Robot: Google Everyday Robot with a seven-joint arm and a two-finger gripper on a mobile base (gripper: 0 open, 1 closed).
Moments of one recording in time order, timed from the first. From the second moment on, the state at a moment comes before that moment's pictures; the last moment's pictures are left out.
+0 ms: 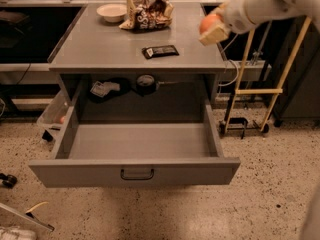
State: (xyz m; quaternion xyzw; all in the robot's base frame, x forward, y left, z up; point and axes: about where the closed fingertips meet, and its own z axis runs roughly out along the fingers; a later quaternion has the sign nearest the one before) arm 0.745 -0.169 0.953 -0.53 0.72 0.00 0.45
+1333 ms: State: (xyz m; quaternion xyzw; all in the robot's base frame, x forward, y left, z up) arm 0.891 -0.113 0.889 -0.52 0.75 -0.04 0.40
